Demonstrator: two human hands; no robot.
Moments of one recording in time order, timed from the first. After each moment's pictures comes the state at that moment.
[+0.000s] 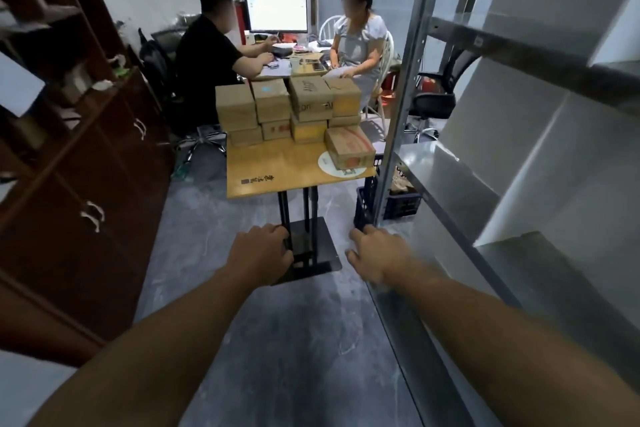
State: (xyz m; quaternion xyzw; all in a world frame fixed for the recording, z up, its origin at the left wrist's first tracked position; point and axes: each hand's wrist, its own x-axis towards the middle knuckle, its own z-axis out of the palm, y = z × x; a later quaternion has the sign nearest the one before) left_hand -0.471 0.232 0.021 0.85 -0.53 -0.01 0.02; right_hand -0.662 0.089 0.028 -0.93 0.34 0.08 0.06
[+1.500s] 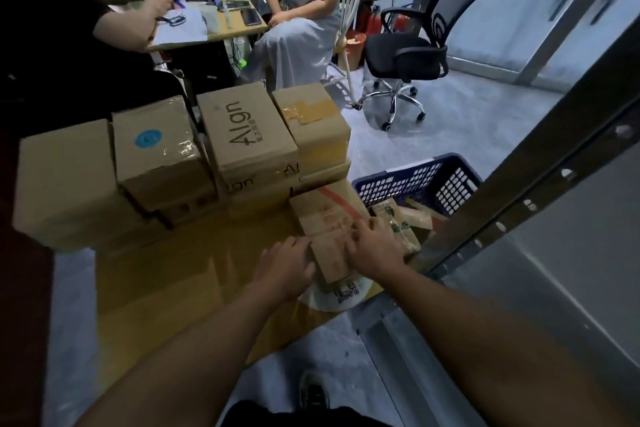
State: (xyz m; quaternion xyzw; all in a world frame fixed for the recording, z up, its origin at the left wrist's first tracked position) left_hand -0.215 -0.290 -0.073 0.78 -0.58 -0.23 0.03; right_hand -0.374 -0.390 -0.078 -0.79 0.56 0.04 0.23
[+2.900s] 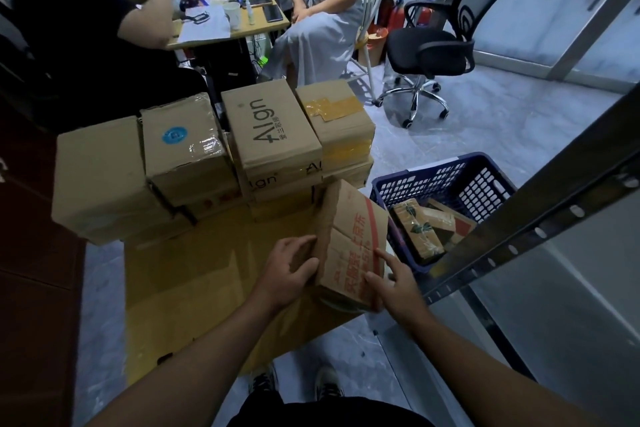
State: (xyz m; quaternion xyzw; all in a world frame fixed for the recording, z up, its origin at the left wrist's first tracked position) left_hand -0.185 -0.249 -0.090 0.73 -0.45 -0.36 0.37; right_hand -0.408 -0.338 -0.125 -0.62 0.55 -0.17 0.53
